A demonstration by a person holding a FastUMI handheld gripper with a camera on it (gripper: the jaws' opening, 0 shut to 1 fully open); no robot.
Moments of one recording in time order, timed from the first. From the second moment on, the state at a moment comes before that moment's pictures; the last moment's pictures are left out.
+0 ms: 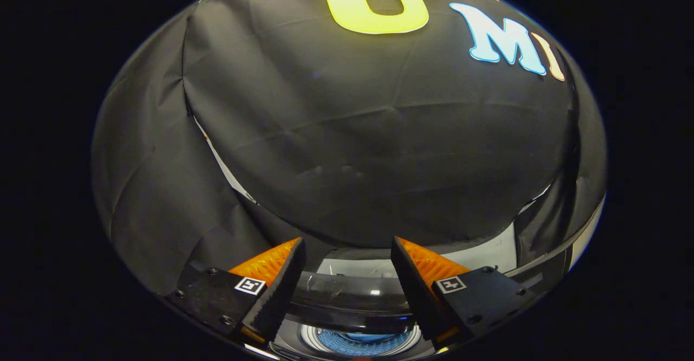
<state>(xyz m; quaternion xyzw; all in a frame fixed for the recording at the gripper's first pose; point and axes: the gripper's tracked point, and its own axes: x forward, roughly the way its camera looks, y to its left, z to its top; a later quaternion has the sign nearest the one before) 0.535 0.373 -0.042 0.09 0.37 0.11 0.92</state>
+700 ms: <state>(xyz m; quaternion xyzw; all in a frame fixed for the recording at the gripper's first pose) 0.500 0.384 -0.057 0.04 0.37 0.13 0.92</state>
